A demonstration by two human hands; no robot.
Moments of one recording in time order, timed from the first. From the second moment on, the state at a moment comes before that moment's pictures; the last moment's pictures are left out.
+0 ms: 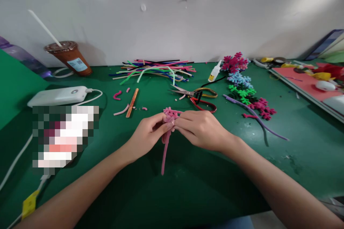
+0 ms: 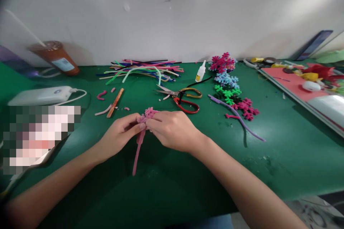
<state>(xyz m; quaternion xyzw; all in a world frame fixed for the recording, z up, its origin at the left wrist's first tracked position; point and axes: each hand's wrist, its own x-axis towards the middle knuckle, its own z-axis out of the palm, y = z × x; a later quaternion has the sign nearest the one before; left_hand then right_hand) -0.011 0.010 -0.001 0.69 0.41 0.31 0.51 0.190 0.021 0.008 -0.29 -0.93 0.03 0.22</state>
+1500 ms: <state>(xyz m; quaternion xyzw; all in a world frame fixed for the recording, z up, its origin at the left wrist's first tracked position) -0.004 0.007 -0.003 0.53 0.37 0.36 0.67 0.180 0.024 0.006 -0.37 -0.67 0.54 0.35</state>
